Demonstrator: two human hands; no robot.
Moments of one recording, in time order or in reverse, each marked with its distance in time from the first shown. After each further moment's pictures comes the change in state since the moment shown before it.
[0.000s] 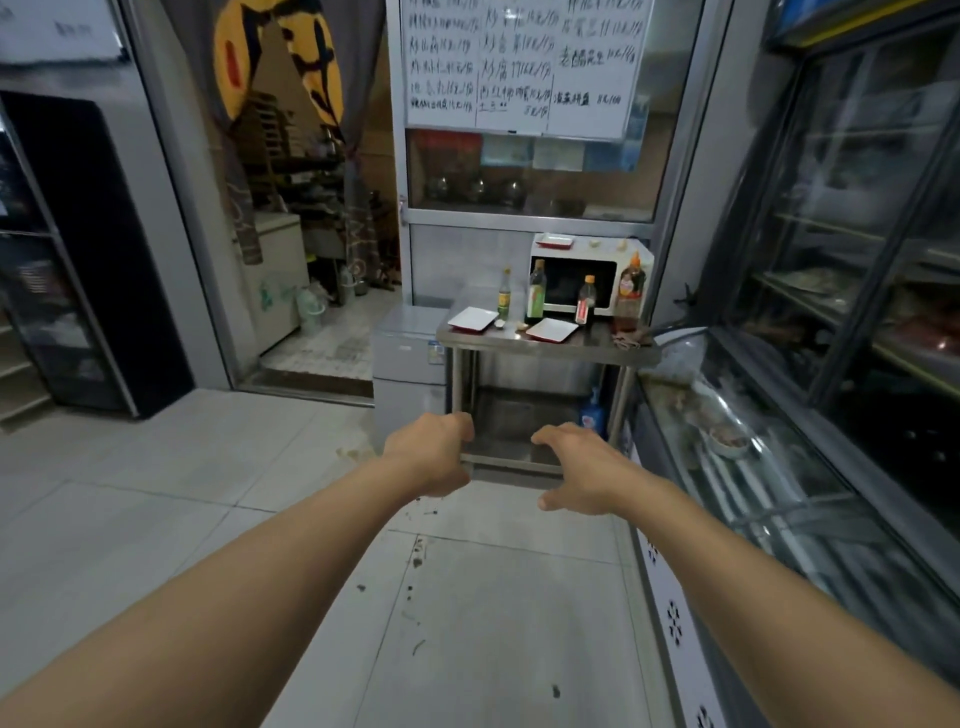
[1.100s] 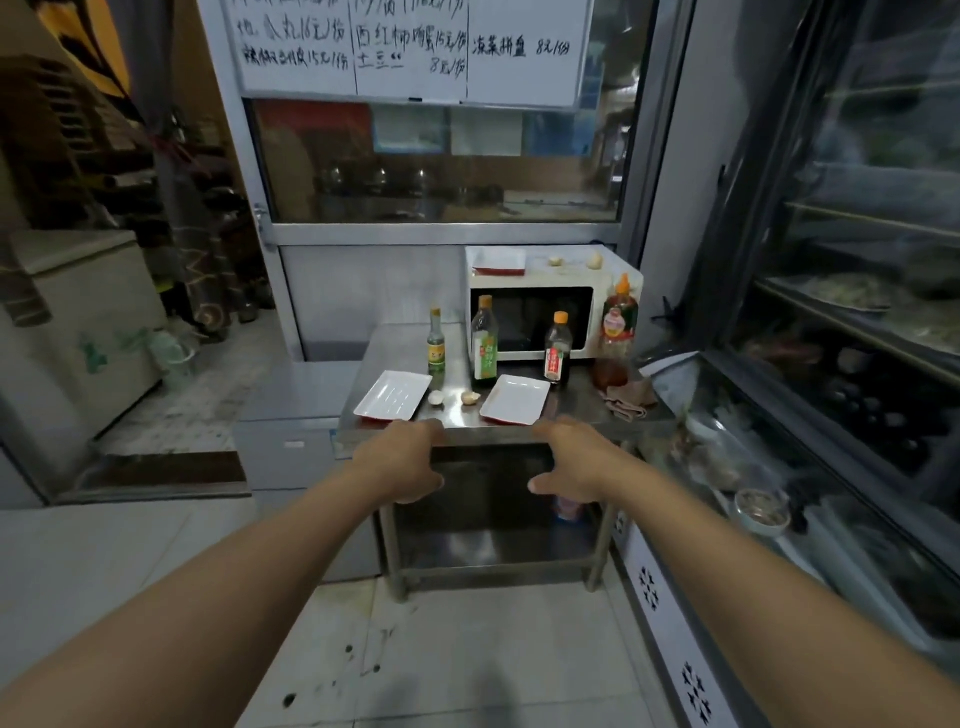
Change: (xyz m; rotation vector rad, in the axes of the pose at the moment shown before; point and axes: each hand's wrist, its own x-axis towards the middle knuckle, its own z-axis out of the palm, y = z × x) left_hand 0.581 -0.072 -0.012 0.024 -0.064 0.158; right_hand 0.517 0.186 -0.075 0.094 0.064 0.188
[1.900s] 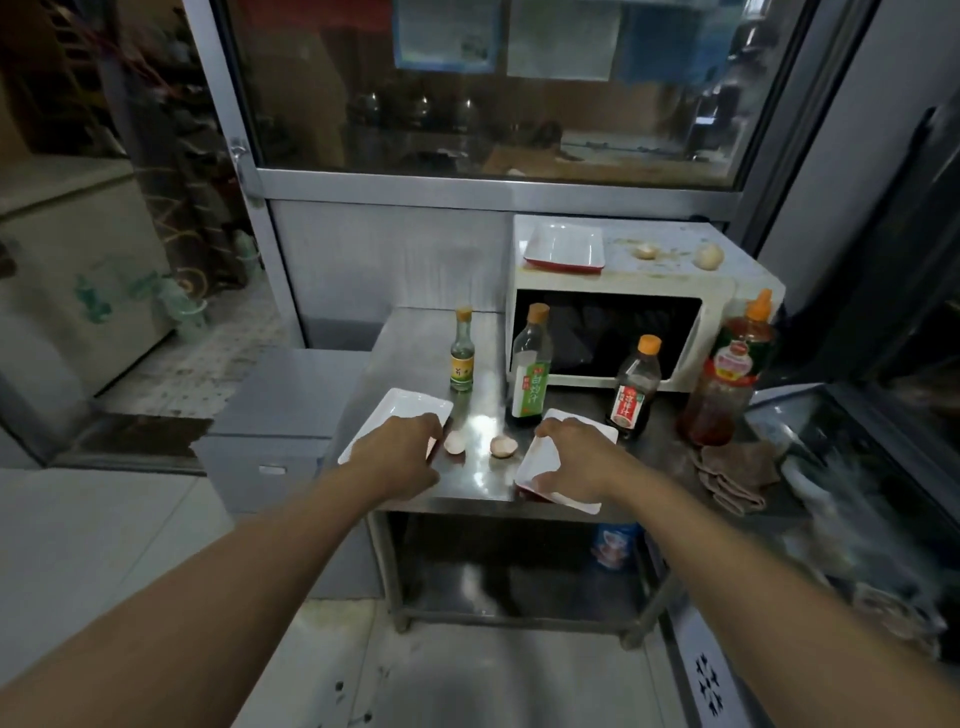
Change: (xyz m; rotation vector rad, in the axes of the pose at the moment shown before) left_hand 0.287 -0.096 0.021 -0.046 -0.048 -0.119; right_hand 0.316 0.058 0.011 0.051 -0.135 -0.020
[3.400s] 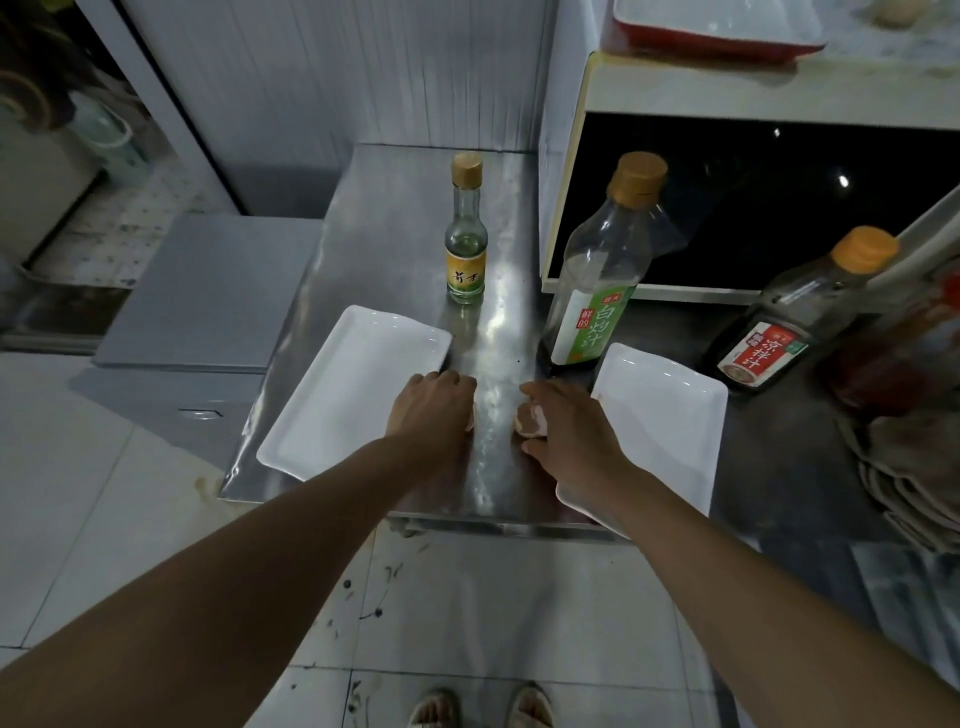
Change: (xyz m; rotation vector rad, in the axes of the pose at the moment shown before) left_hand 0.219 -0.042 0.145 0.249 -0.091 0.121; right_hand 0.215 0.072 0.138 0.039 0.079 -0.005
